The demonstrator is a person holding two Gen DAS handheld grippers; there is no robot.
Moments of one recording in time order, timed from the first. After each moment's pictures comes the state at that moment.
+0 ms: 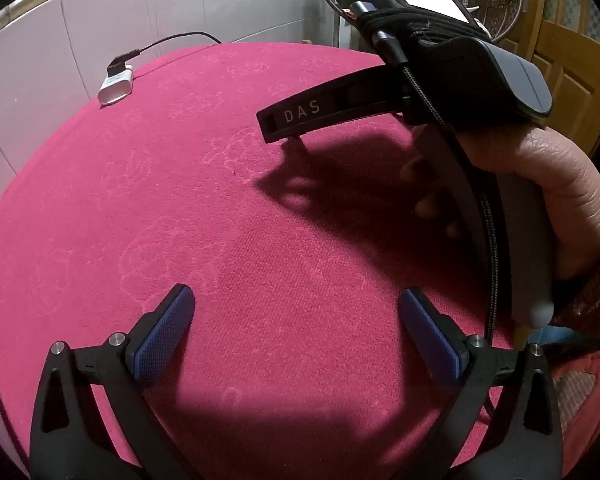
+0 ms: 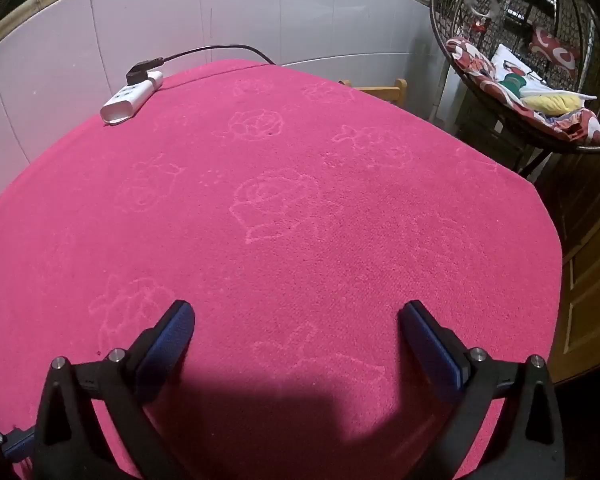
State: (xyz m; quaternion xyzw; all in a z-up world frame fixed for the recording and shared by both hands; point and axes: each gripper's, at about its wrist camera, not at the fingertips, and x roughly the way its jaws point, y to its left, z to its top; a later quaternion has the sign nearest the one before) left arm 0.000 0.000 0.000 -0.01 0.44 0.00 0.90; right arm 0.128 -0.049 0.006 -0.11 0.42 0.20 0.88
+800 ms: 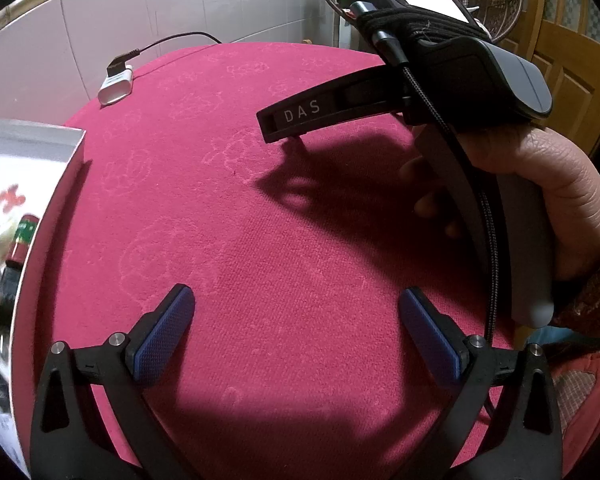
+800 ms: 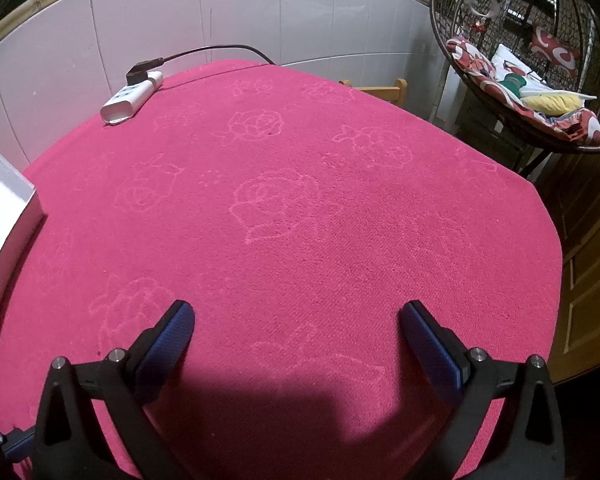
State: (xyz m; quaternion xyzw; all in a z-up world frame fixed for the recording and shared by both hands) left arm 0.000 0.000 0.000 0.00 0.44 0.00 0.90; right arm 0.127 -0.048 0.006 -0.11 0.42 0.20 0.88
